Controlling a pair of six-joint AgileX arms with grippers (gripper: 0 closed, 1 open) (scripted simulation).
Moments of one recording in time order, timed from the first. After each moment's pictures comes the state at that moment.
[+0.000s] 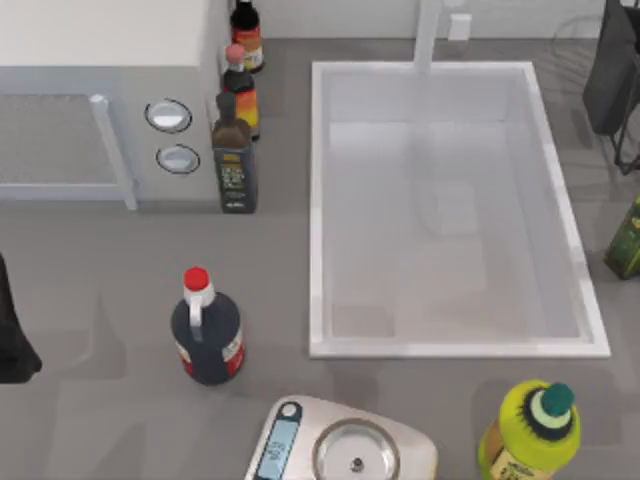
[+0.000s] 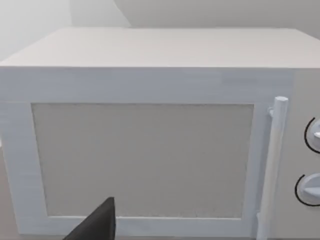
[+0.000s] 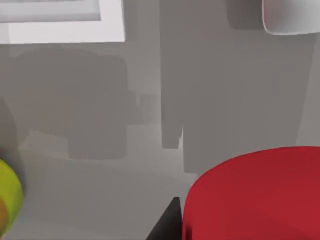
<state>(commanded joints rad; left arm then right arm) 0.00 0.00 0.00 0.00 0.00 0.00 -0.08 1.63 1.26 -1.30 -0.09 -0.03</state>
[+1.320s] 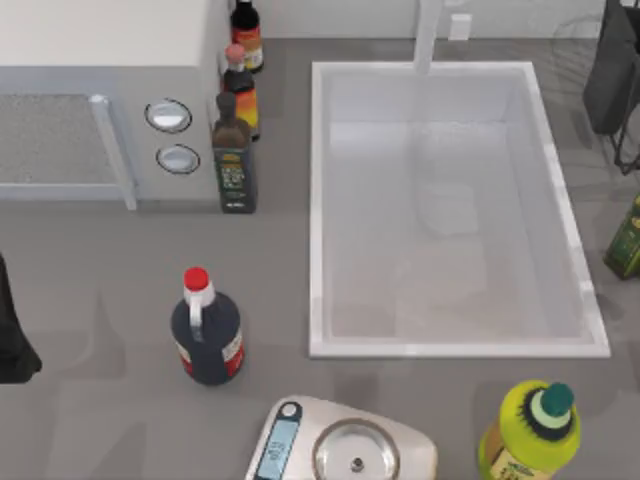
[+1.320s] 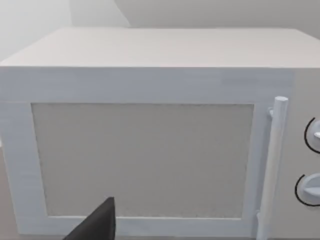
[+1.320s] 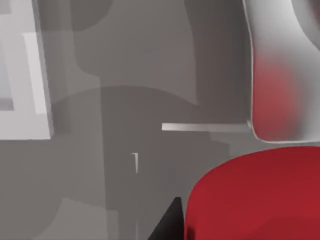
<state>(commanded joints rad) 0.00 0.00 0.00 0.00 0.00 0.00 -0.05 1.67 1.01 -0.91 0.00 -0.04</state>
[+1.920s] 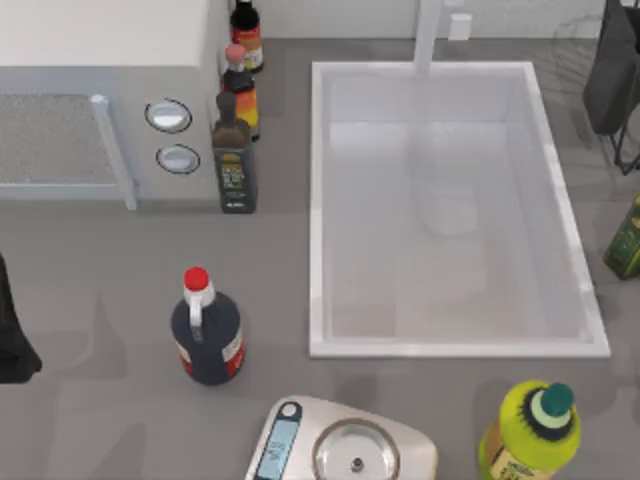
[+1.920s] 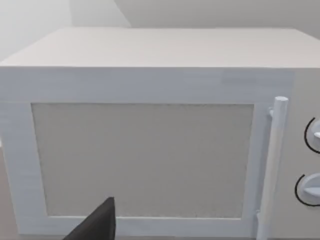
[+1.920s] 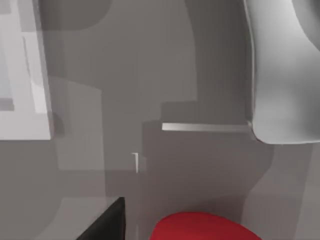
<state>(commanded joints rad) 0.00 0.00 0.00 0.00 0.00 0.00 -0.05 1.67 1.01 -0.91 0.00 -0.04</state>
